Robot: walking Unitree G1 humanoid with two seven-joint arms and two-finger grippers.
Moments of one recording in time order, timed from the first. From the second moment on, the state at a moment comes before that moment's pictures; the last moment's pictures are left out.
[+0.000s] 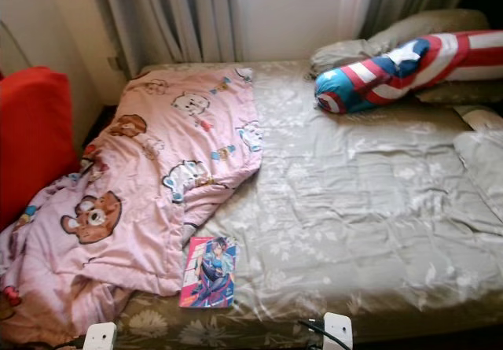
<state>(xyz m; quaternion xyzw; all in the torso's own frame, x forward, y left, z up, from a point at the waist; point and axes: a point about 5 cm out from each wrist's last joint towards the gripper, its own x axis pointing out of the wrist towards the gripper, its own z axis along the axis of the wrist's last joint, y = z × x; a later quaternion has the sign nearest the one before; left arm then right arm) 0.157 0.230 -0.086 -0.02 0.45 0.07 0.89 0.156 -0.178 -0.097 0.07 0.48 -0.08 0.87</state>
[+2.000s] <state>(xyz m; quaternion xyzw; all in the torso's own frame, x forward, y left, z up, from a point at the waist) 0.159 0.230 -0.084 -0.02 0.44 0.06 0.90 0.158 -0.179 -0.096 0.06 0.48 -0.08 0.87</state>
